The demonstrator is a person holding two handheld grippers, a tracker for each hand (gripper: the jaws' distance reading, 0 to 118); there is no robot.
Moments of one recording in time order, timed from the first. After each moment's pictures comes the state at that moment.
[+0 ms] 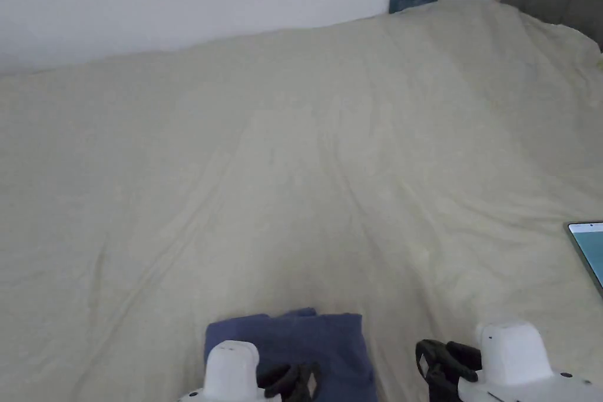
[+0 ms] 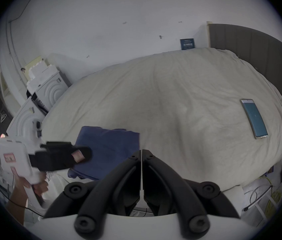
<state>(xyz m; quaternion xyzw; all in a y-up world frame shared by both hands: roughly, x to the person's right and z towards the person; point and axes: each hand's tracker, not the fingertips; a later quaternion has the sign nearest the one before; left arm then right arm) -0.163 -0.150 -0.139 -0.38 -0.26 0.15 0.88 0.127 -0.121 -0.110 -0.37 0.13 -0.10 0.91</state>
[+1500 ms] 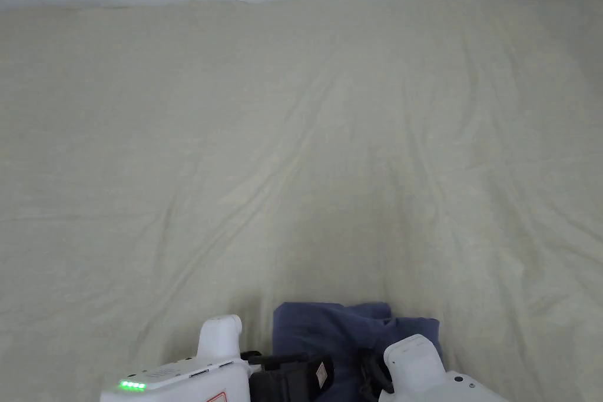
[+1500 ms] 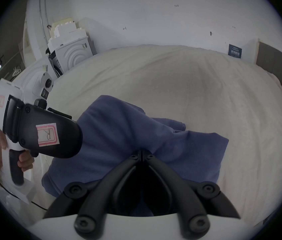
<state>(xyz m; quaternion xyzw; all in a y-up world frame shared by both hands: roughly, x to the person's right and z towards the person) -0.271 -0.234 -0.186 -0.43 -0.23 0.26 0.83 0.008 -0.221 -0.172 -0.38 0.26 0.01 0.89</state>
